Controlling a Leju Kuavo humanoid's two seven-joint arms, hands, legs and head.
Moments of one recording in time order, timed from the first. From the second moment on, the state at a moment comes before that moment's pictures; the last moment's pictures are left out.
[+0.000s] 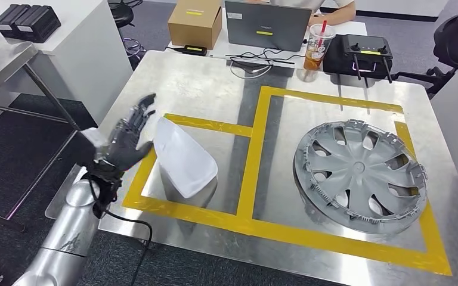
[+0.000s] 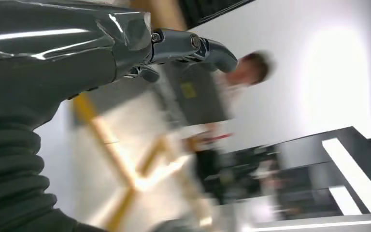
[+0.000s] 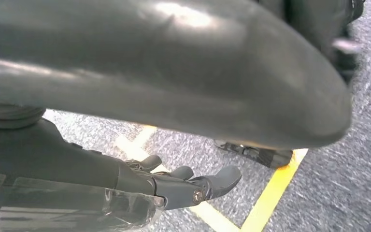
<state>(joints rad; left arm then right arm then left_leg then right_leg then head) -0.40 0.03 -0.23 -1.26 0.04 -0.31 -0.50 0.00 -0.10 -1.02 -0.14 1.39 0.40 -0.35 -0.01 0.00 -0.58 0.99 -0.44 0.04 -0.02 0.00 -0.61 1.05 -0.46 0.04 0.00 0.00</state>
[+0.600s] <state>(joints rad) -0.14 0.00 0.14 -1.84 0.29 -0.45 -0.48 0.02 -0.06 -1.03 -0.18 1.37 0.42 -0.35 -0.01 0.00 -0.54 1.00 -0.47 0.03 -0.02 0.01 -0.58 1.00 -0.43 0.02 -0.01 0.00</state>
